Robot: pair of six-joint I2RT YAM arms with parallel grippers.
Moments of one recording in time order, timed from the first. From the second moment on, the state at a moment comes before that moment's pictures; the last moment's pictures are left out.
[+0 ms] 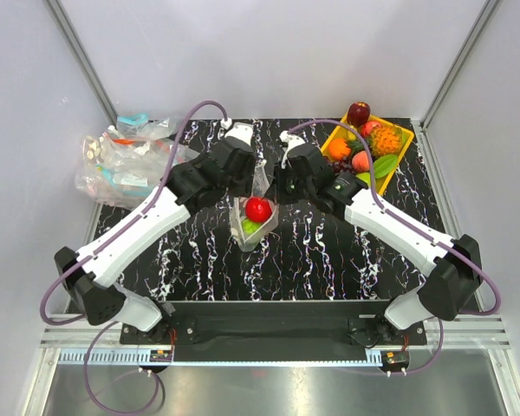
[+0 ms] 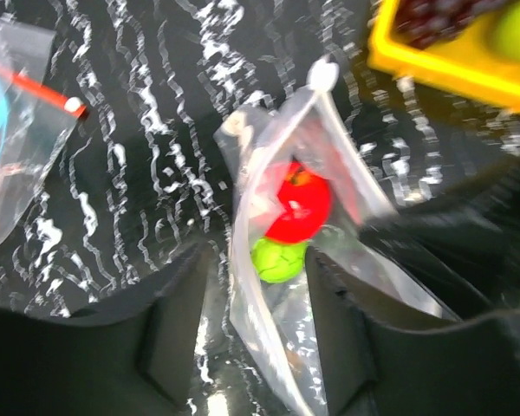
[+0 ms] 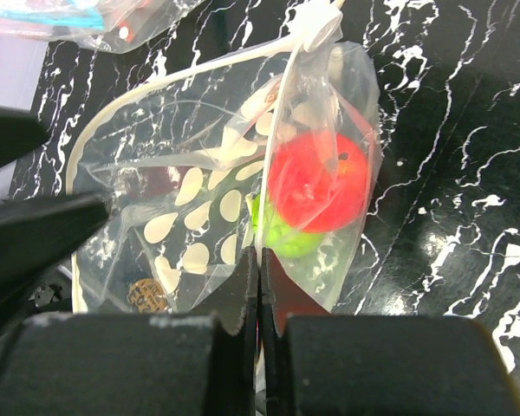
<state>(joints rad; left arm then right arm) -0.79 1.42 1.56 -0.85 -0.38 -0.37 0.74 1.50 1.34 -0.45 -0.03 0.51</state>
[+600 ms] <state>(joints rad) -0.81 1.45 1.56 -0.95 -0.48 -0.40 0.76 1.50 1.34 -0.45 0.04 0.51</state>
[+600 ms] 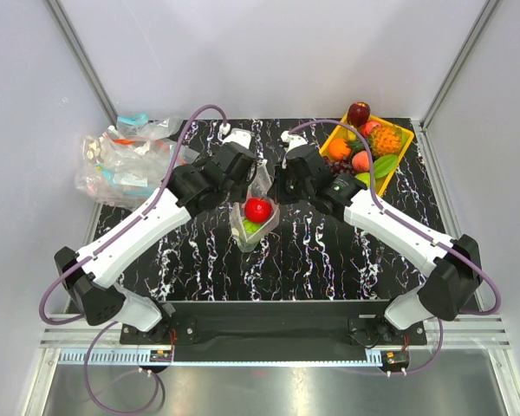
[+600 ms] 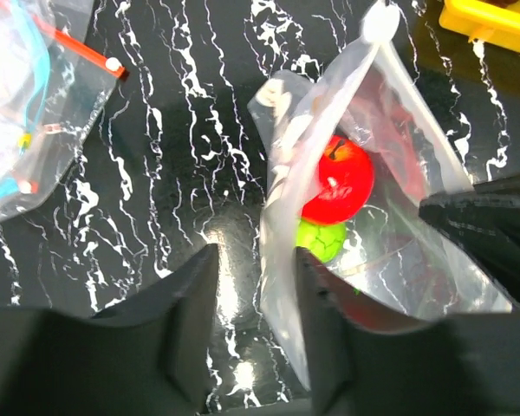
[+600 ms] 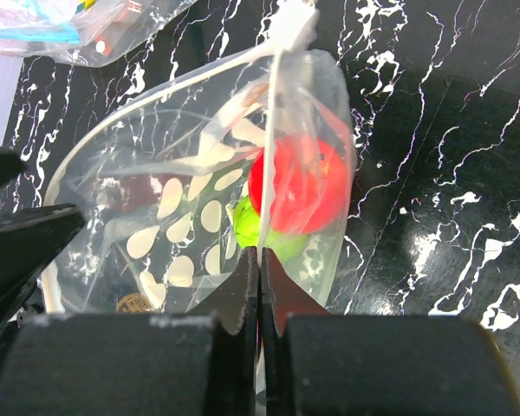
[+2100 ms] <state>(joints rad) -0.80 1.42 1.51 -0.91 -0.42 -0.36 0.76 1.47 1.33 -0.44 0.08 0.49</state>
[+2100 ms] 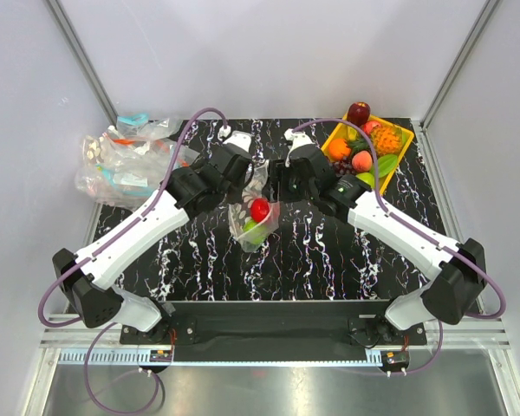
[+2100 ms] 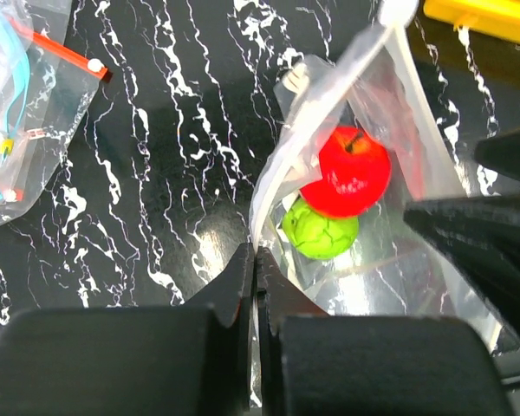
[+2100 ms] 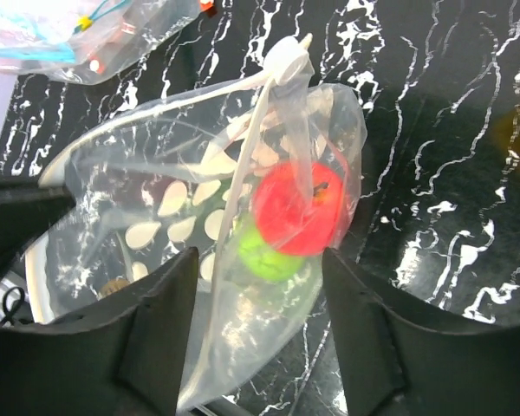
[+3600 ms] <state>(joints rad) -0.79 1.33 1.40 -0.72 -0.25 -0.36 0.04 1.85 1.36 -0.46 0.14 0.44</state>
